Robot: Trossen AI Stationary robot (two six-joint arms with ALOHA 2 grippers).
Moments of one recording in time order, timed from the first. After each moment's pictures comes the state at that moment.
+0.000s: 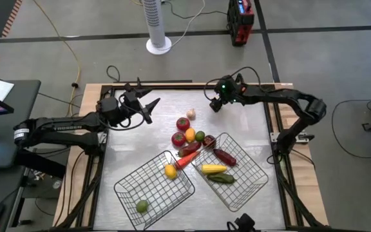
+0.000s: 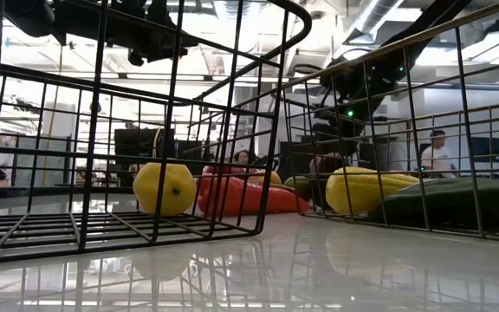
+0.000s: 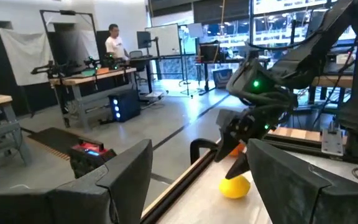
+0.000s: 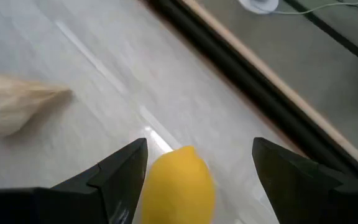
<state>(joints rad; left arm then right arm) 0.32 0.94 0.51 0.50 -0.28 0.09 -0.64 1.61 0.92 -0.15 0.13 0.02</state>
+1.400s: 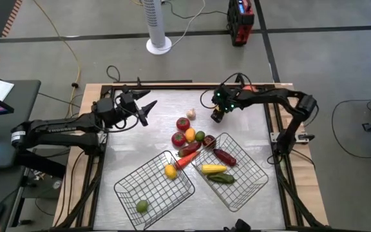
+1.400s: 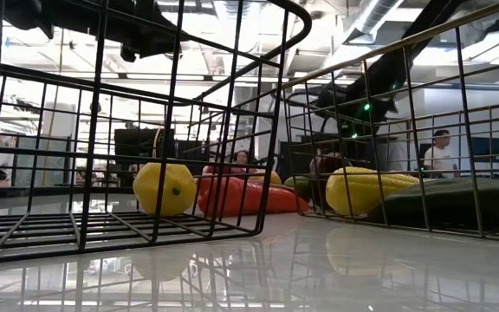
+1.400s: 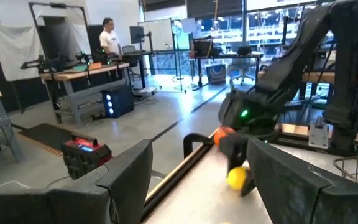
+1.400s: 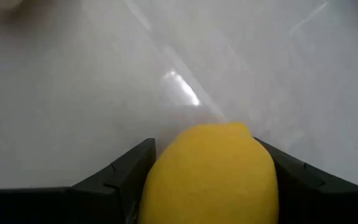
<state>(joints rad) 0.30 0.84 0.51 0.37 -0.28 0.07 -0.61 1.71 0.90 -0.27 0.00 0.00</state>
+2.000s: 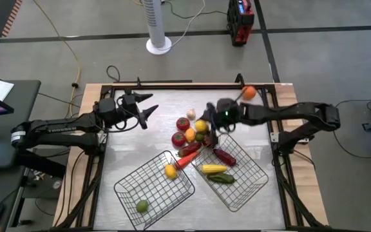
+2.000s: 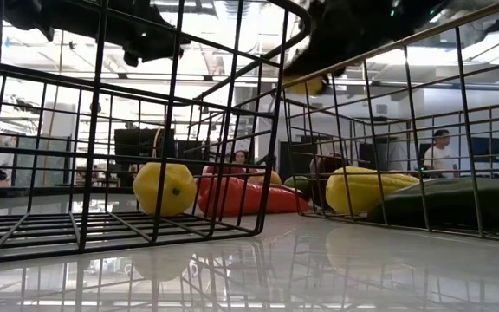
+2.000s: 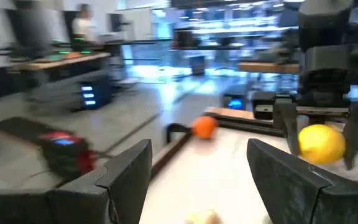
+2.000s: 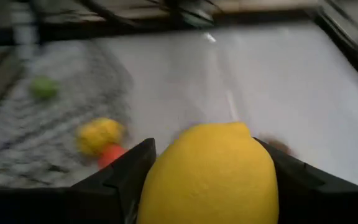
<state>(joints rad) 0.30 0.85 0.51 0.33 -0.17 0.04 -0.16 1.40 0.91 0.01 -0.21 -0.04</state>
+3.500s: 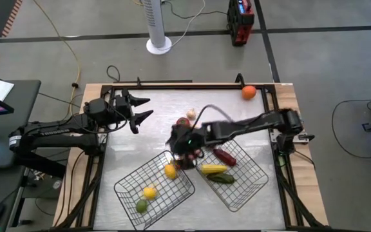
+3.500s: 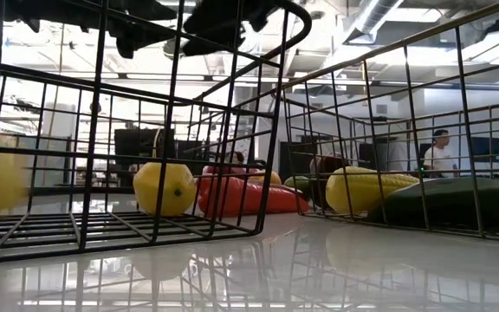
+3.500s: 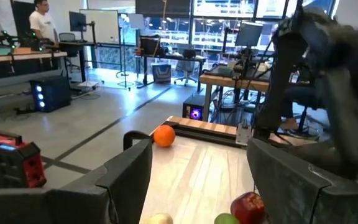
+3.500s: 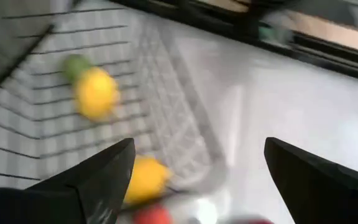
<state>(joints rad) 0.30 0.71 0.52 0.22 -0.03 -0.07 0.10 1.87 1.58 -0.36 -0.02 -0.21</state>
